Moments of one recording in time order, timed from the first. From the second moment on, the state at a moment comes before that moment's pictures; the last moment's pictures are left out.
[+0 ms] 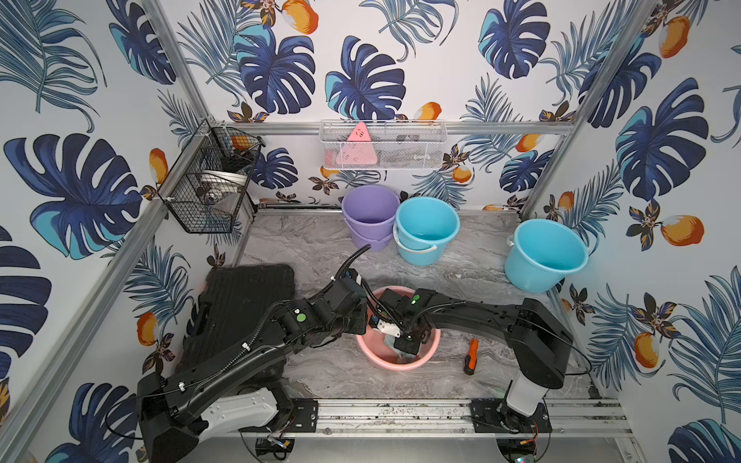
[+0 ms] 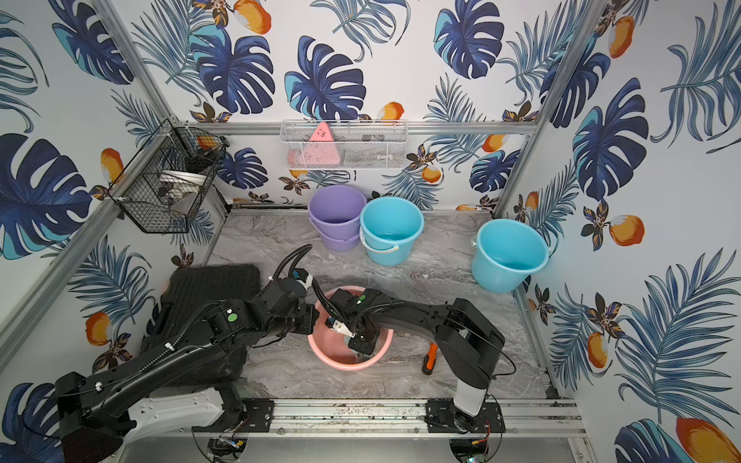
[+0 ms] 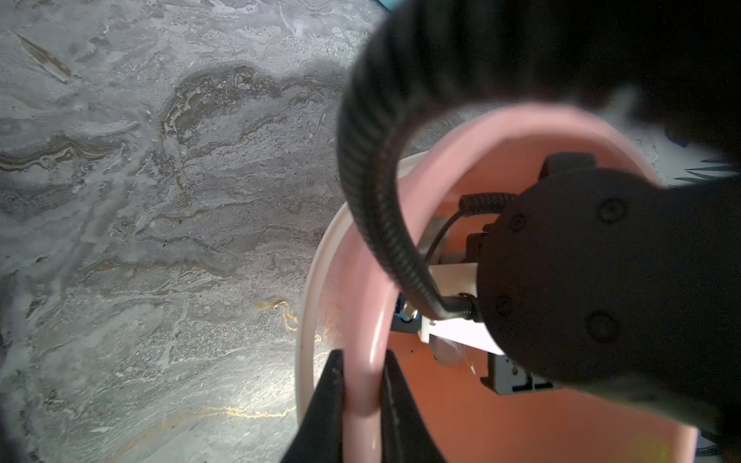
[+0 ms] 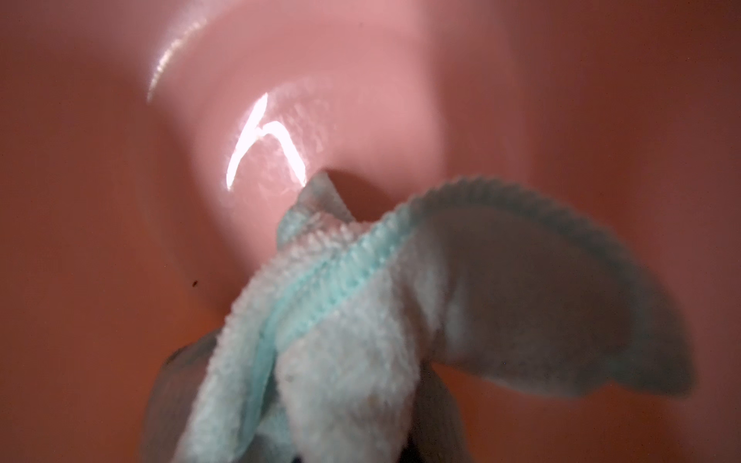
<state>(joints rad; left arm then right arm) -0.82 1.24 1.00 -0.83 -0.15 -0.68 0.99 1.78 1.18 -0.91 0.06 -0.26</state>
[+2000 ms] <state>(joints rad) -0.82 1.23 1.00 -0.83 -0.16 -0.66 0.99 1.76 1.28 -1.04 -0.16 0.12</state>
